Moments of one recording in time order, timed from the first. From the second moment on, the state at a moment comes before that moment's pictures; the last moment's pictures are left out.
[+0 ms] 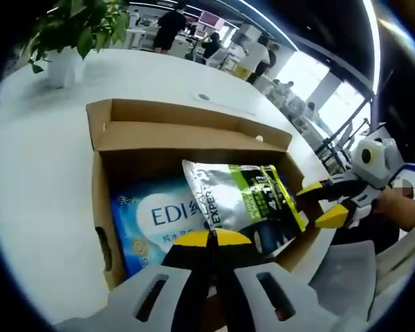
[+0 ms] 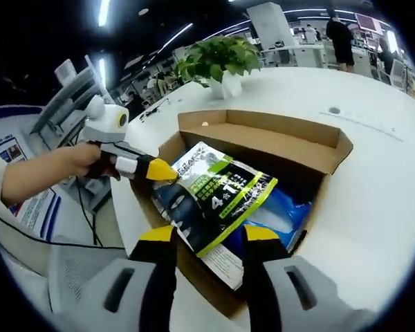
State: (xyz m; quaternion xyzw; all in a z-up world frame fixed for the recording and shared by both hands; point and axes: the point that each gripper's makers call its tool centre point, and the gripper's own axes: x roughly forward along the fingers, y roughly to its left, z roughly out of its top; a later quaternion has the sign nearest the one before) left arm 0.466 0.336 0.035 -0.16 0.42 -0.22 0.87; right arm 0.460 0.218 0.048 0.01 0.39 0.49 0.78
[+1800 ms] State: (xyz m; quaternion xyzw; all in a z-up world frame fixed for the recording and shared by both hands) left arm 0.471 0.299 0.093 -0.12 0.38 -0.24 0.89; right arm 0.485 0.188 0.085 0.08 0.41 0.40 0.81
